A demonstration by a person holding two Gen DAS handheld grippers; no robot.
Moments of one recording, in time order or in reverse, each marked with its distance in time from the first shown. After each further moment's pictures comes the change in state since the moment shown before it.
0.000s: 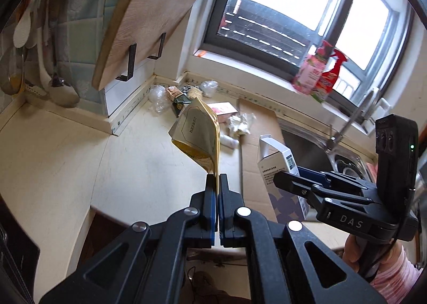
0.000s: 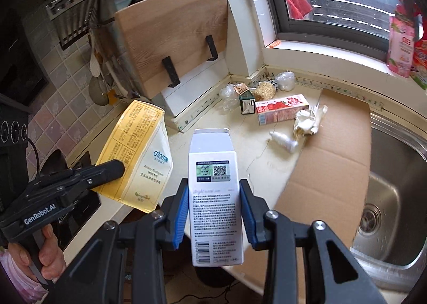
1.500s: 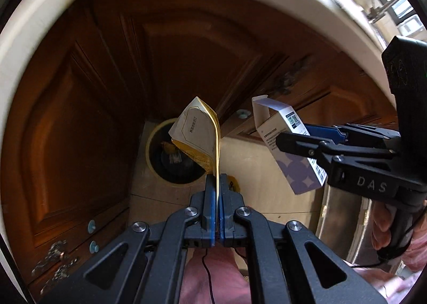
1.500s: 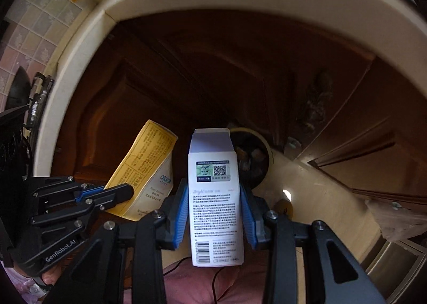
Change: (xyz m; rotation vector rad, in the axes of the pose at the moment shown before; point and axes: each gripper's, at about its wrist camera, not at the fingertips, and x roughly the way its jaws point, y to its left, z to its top) left arm 0.104 0.094 -0.275 -0.016 0.621 0.094; right arm 0.155 0.027 -0.251 0.159 0.511 0.012
